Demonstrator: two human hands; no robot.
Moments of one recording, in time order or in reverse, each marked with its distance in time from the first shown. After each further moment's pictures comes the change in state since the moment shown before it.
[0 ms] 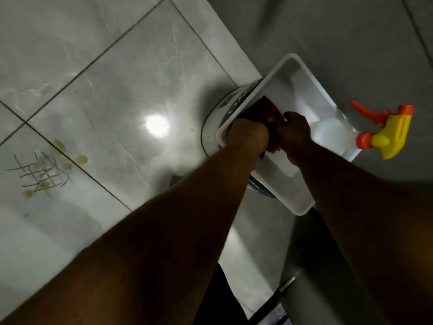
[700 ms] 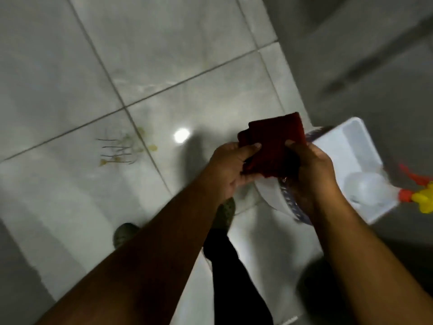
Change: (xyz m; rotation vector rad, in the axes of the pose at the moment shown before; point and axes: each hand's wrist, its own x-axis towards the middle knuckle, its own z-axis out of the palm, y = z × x) left_hand -0.132 -0.071 -0.201 -0.840 -0.070 0.065; right_hand -0.199 -0.128 0.051 0.705 -0.371 -0.034
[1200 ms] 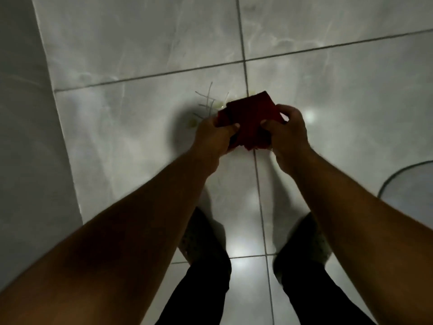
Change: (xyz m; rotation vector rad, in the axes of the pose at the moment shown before) left_hand 0.076 0.001 -0.370 0.103 0.535 0.298; right_hand 0.119 0.258 0.300 -0.445 -0.293 -0.026
